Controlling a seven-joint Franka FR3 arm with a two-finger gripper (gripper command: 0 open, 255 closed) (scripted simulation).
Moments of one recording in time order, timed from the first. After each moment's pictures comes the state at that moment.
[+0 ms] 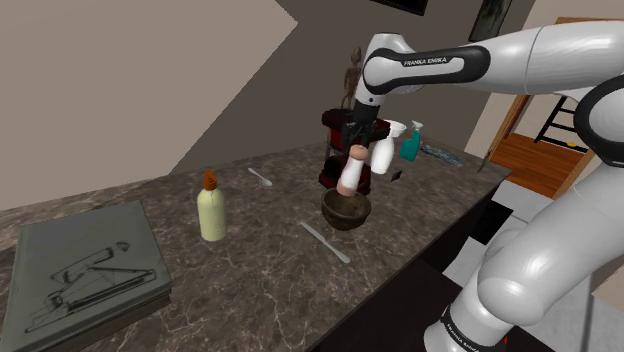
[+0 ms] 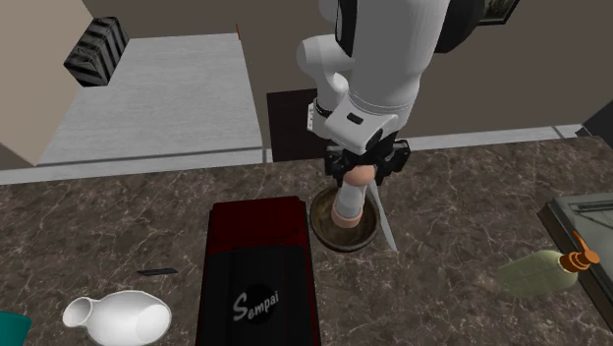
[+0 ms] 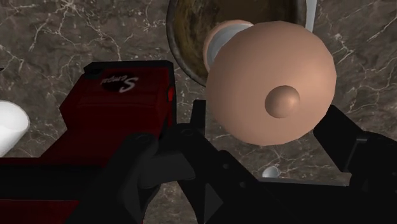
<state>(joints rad) 0.05 -0.23 -0.18 -2.06 -0.03 1.89 -0.01</state>
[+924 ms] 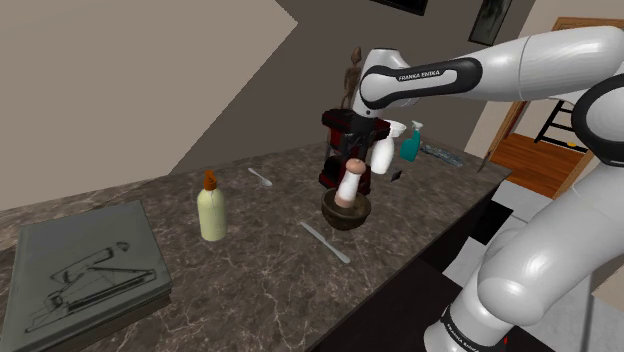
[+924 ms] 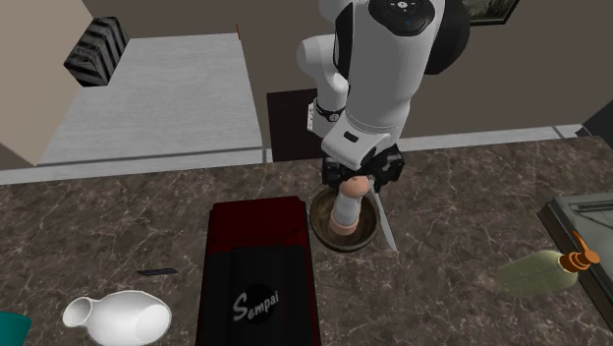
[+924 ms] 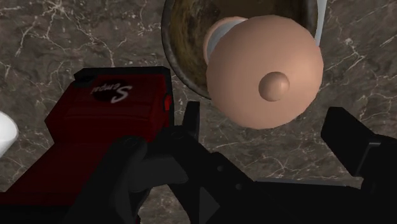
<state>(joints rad) 0.05 -0.23 -0.18 -2.14 -0.03 1.98 -0.01</state>
